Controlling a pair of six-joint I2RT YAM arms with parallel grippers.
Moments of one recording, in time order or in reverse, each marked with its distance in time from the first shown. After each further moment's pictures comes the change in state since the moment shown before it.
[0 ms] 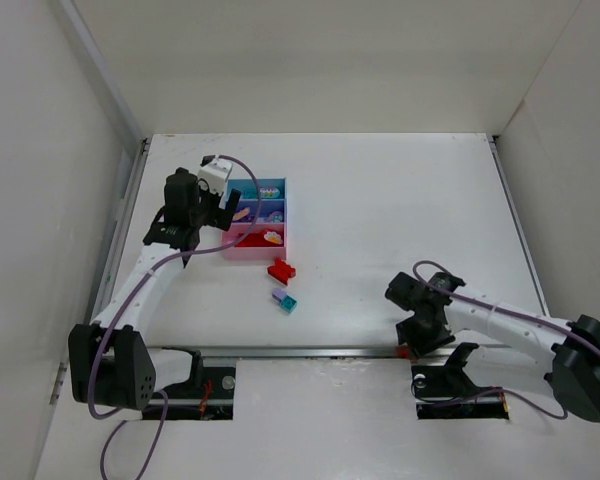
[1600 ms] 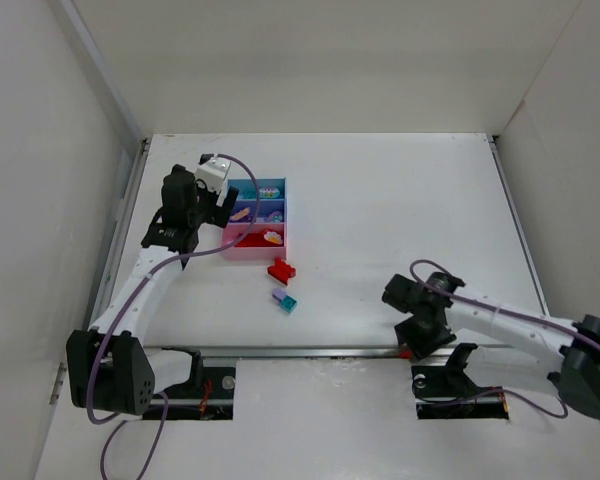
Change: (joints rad) left arm 0.000 -0.027 -0.002 0.028 -0.036 0.032; right arm 0.080 0.068 0.105 -0.073 0.035 0.004
